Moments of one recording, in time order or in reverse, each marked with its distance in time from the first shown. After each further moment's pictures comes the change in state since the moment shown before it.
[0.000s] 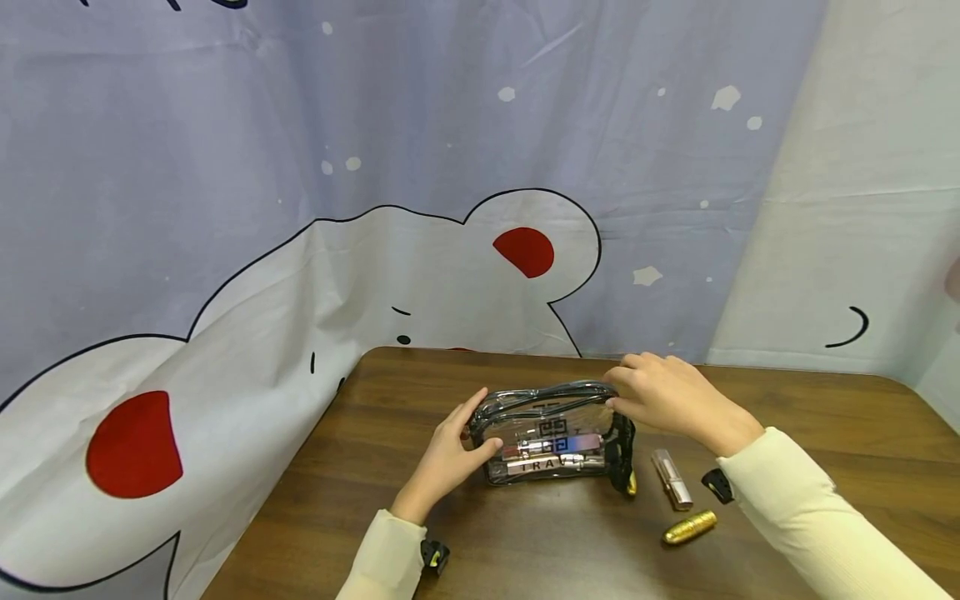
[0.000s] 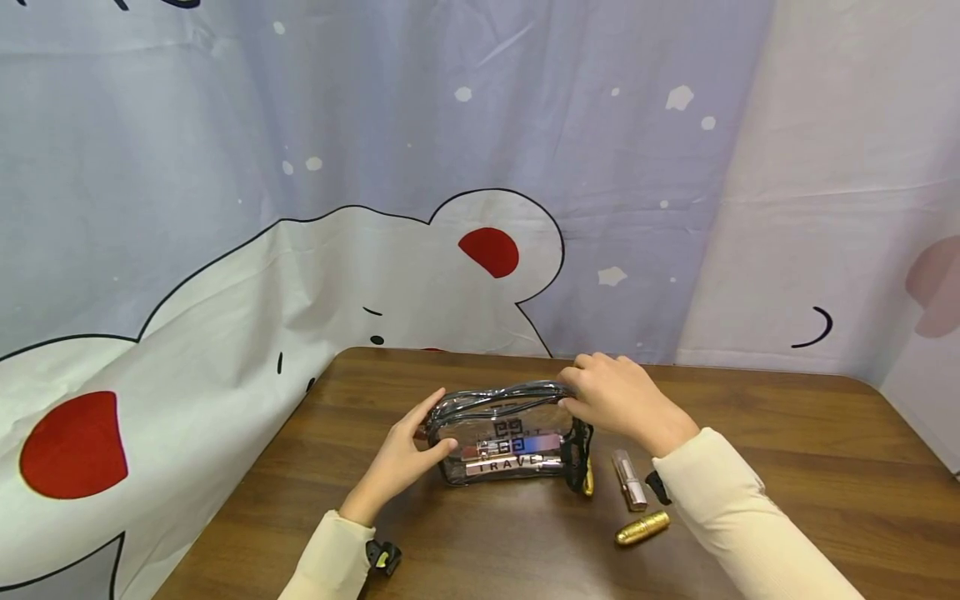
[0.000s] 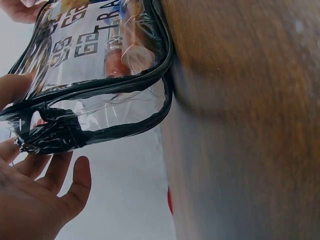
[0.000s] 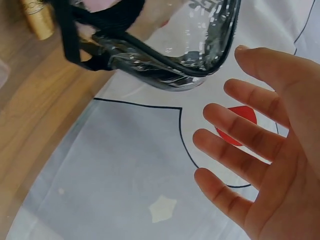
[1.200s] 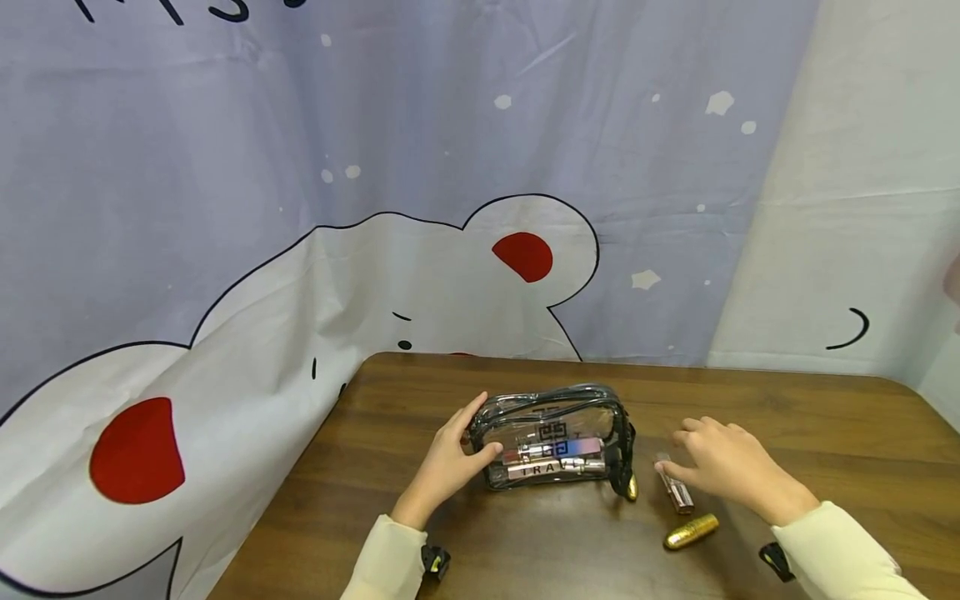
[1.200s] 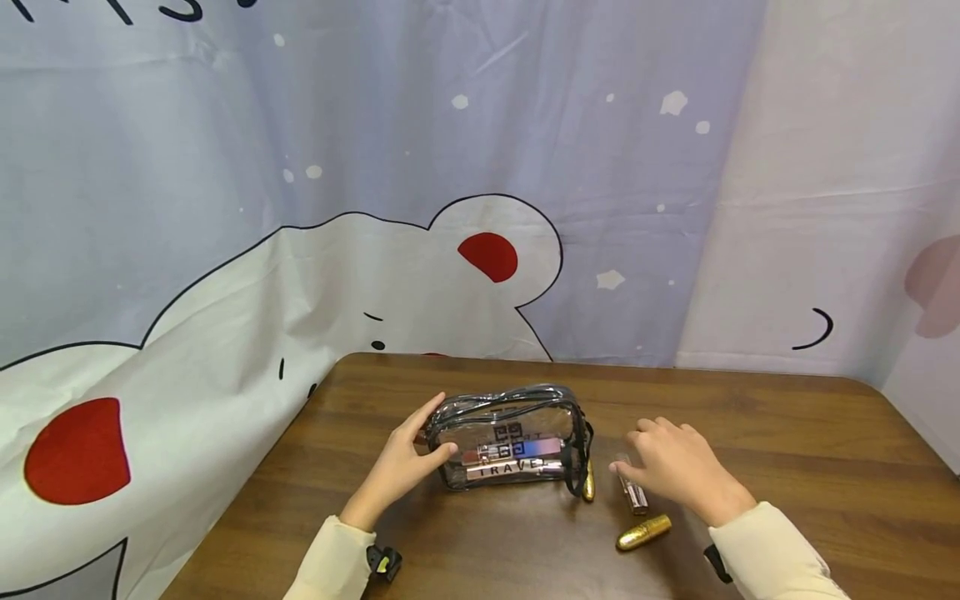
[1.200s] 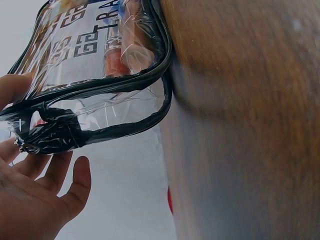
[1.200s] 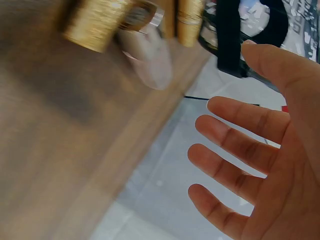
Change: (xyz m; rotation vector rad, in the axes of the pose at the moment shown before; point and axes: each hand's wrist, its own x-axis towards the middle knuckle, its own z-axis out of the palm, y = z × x) left_hand 0.000 0.001 0.000 0.001 0.005 0.015; right_hand -0.083 0.023 0.052 -0.010 -0.108 0.226
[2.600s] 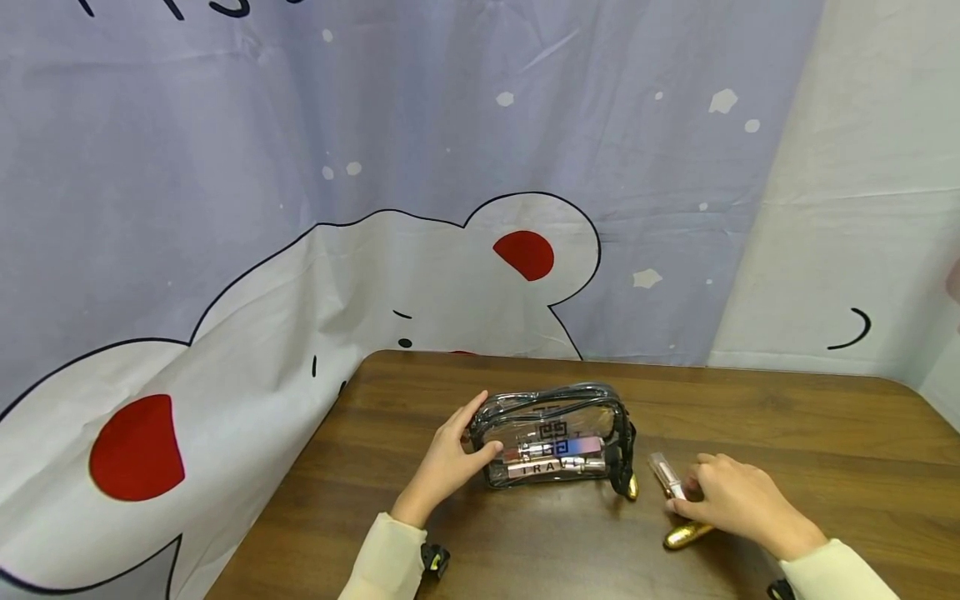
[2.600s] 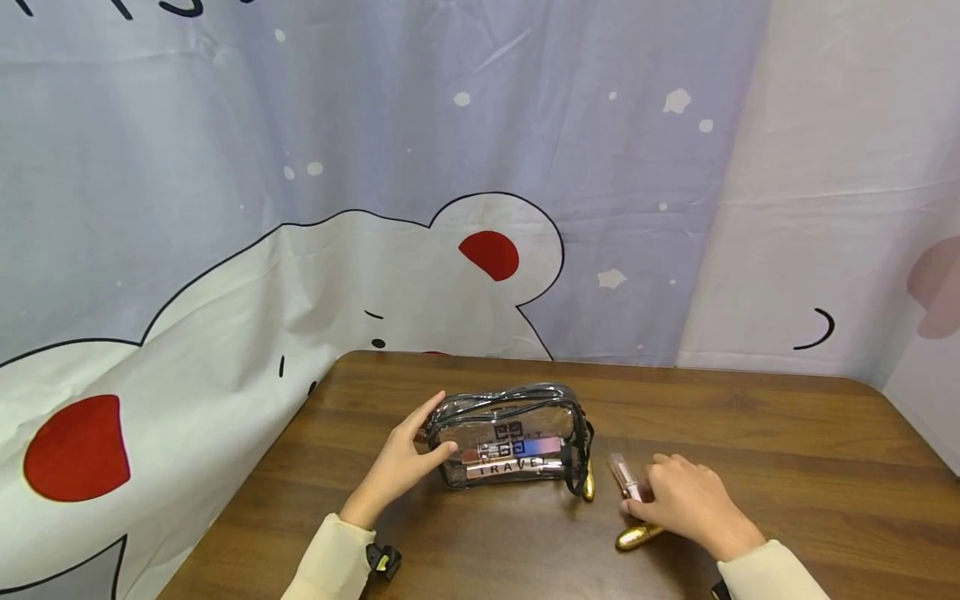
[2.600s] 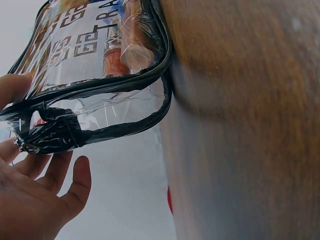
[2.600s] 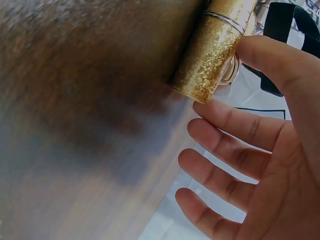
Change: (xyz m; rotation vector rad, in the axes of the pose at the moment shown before) left_hand 0.000 -0.001 0.000 0.005 0.007 0.013; right_hand -0.032 0.000 0.036 0.113 -0.115 0.147
